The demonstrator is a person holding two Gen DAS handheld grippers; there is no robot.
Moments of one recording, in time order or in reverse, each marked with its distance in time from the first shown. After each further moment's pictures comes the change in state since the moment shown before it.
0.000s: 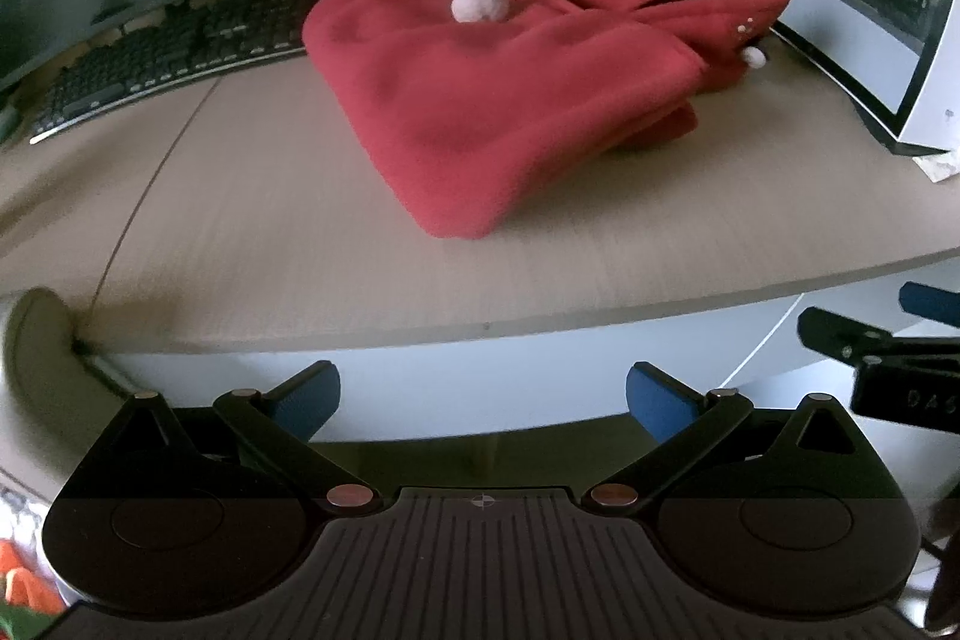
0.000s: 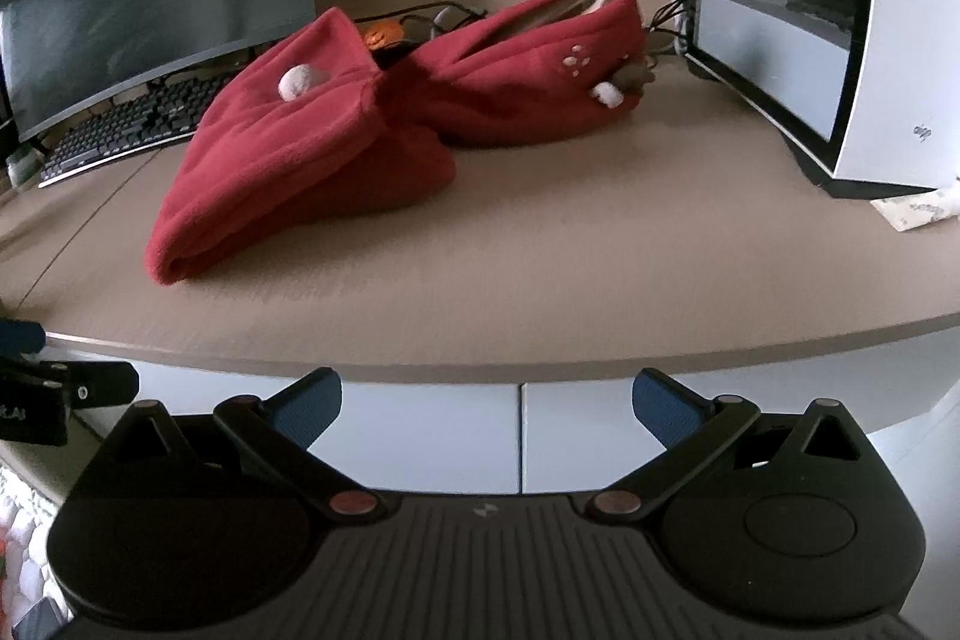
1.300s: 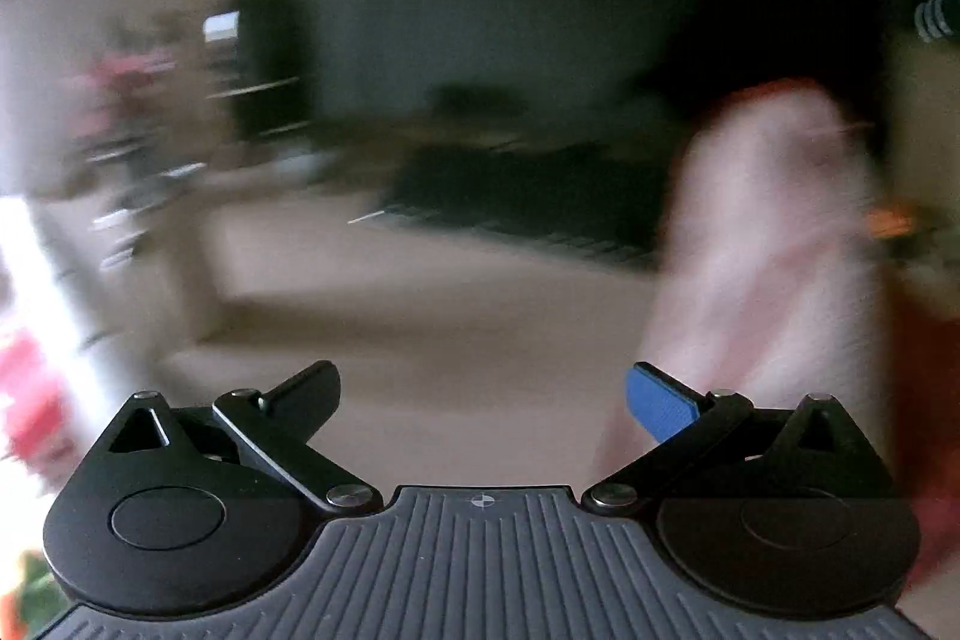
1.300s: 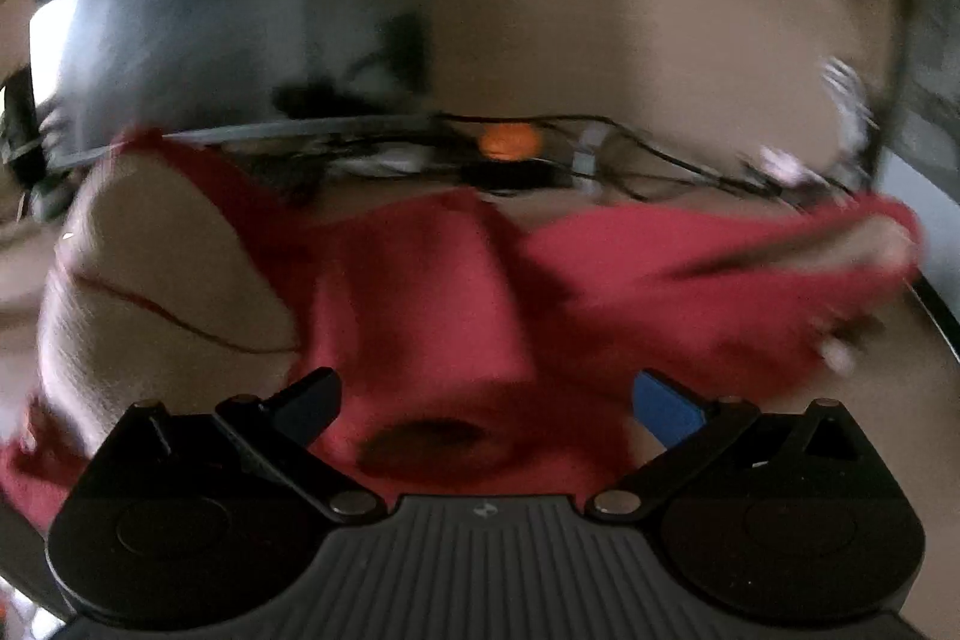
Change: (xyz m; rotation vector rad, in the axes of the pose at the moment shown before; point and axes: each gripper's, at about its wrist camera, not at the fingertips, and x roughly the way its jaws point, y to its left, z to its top) left arm 0.011 0.261 0.086 -0.369 -0.288 0.340; right arm 0.124 0.143 0.136 -0.194 -0.086 0.129
